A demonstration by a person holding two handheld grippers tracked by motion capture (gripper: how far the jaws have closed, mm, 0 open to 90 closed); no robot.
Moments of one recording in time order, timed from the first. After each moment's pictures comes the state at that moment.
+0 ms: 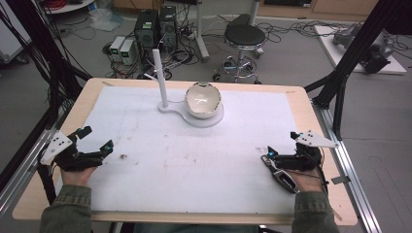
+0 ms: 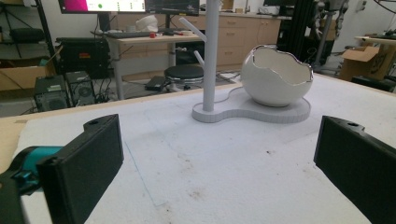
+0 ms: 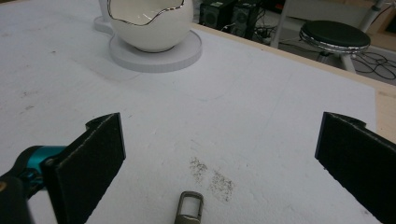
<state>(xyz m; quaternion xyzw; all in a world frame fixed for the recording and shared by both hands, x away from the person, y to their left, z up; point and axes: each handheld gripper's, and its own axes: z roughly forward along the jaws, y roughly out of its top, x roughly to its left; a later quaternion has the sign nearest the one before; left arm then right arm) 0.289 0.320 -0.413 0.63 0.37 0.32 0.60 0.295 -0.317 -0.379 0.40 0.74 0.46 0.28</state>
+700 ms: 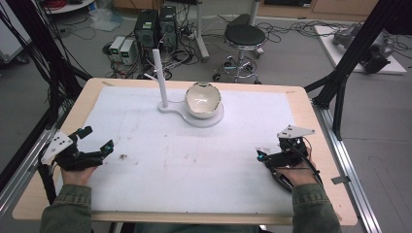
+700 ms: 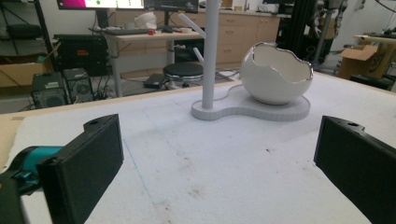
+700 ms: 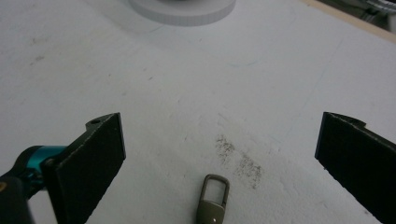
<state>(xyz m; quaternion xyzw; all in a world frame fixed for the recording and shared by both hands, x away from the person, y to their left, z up) 0.292 0.318 -0.415 0.64 0.37 0.31 0.59 0.316 -0.288 -0.378 0.38 0.82 0.36 0.22</state>
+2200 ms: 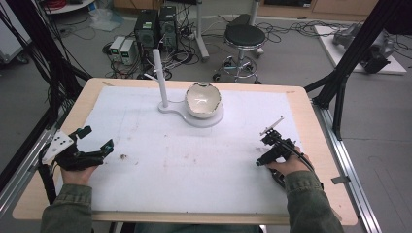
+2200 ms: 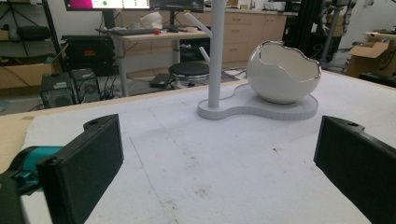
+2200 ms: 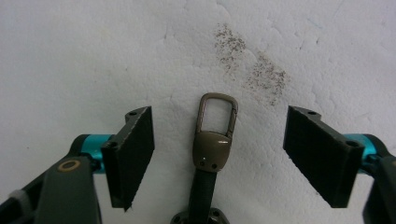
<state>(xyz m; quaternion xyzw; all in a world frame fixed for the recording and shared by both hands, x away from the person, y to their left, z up) 0.291 0.320 -0.414 0.64 0.38 0.33 0.59 0.358 -0.266 -0.401 0.47 0.87 0.11 0.08</state>
